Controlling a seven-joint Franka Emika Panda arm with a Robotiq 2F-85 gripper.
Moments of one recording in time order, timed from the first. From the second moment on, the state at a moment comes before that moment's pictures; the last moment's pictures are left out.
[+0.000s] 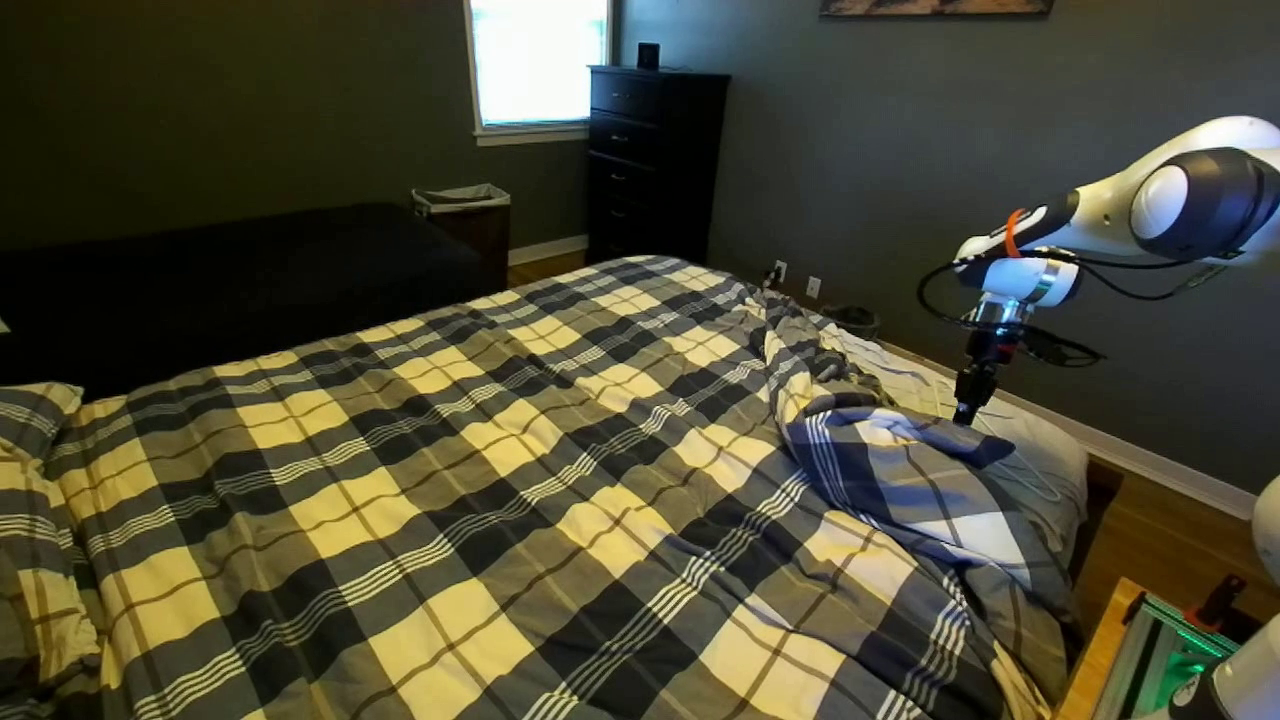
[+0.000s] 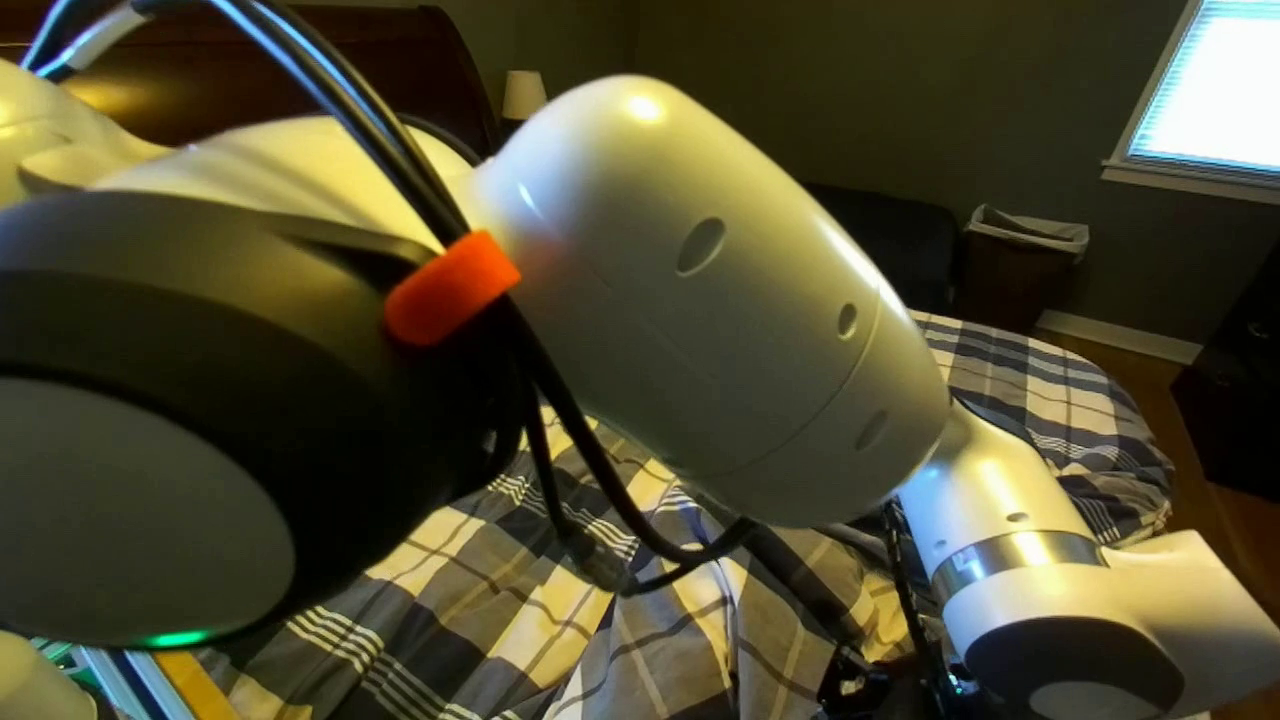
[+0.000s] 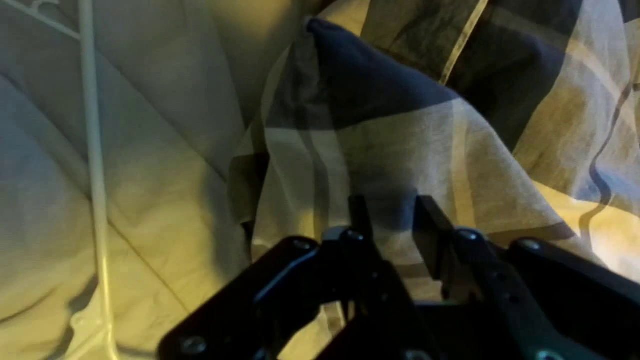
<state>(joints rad) -0.87 0.87 -0.04 -1.42 0.18 1.83 -0.90</state>
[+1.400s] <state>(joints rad) -0.73 0.84 -0.09 -1.57 0.11 2.09 -0.98</state>
